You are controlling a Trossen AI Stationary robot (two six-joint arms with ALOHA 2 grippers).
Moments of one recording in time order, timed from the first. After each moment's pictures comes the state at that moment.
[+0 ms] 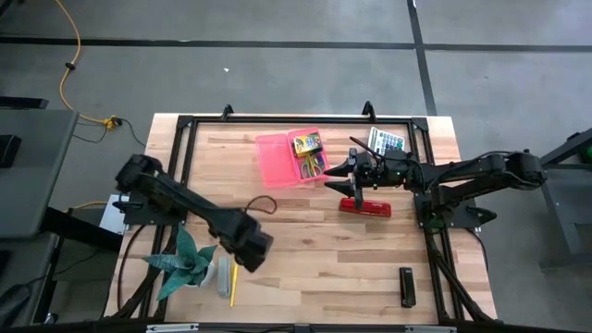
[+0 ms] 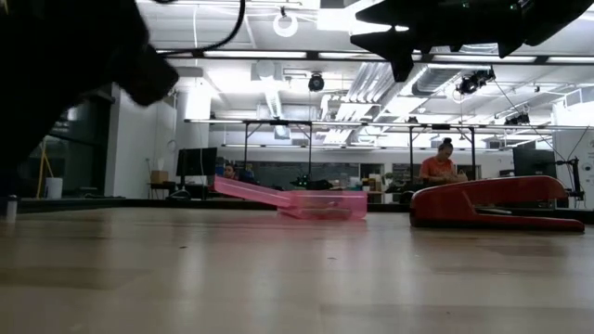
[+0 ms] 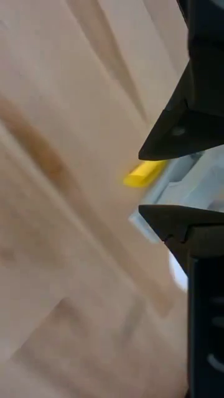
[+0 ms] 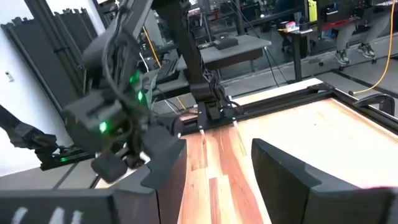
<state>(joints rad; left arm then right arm) -0.30 1.73 1.17 -1.02 0.20 -1.28 -0.08 1.14 0.55 0.55 -0.11 0.25</state>
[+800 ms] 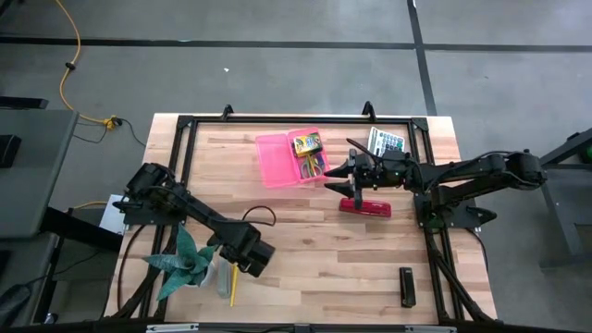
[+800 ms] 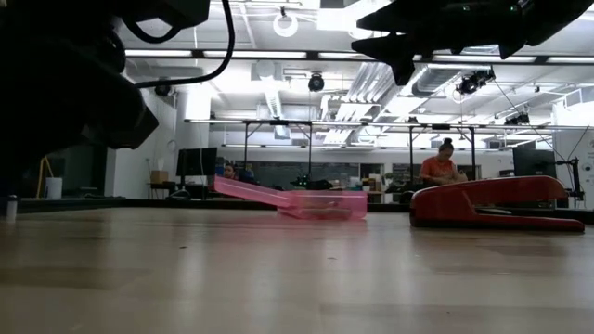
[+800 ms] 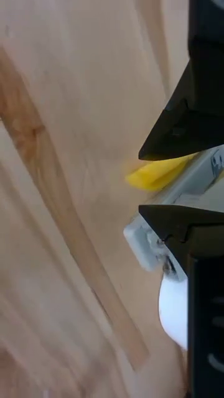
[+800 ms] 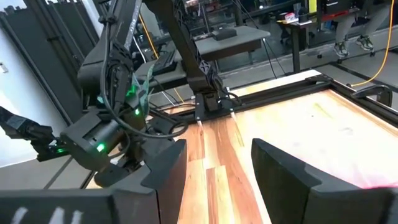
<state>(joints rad) -0.35 1.86 1.14 -0.93 0.29 -1.52 -0.08 1.14 0.55 0.52 -0.12 0.24</state>
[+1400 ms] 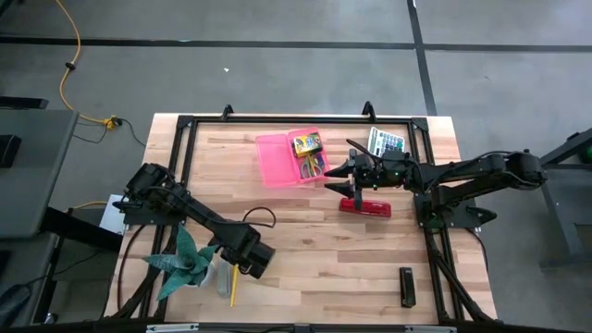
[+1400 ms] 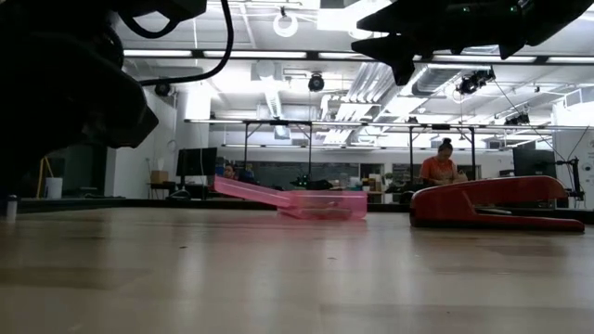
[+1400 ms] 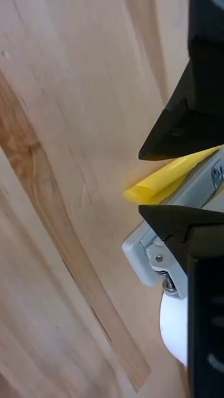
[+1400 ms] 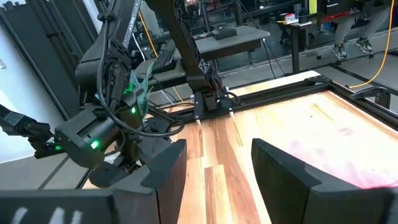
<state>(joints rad) -0.36 1.86 1.14 -0.89 0.27 -1.54 -0.08 1.14 0.55 0.51 -0.12 0.23</state>
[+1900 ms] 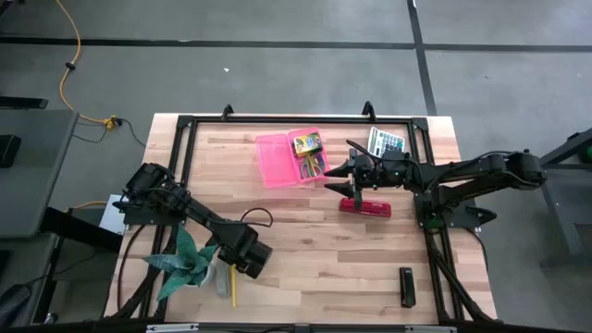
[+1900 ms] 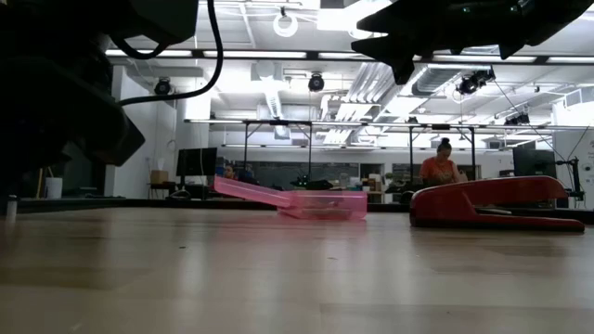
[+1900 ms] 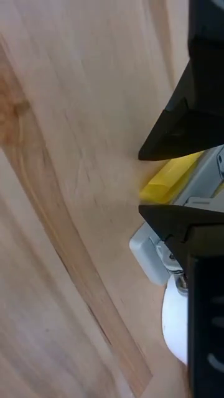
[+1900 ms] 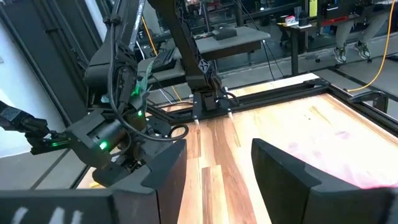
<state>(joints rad) -0.36 1.86 1.07 -0.83 0.33 -1.54 -0.08 1.14 0.55 0.51 -0.11 0.20</state>
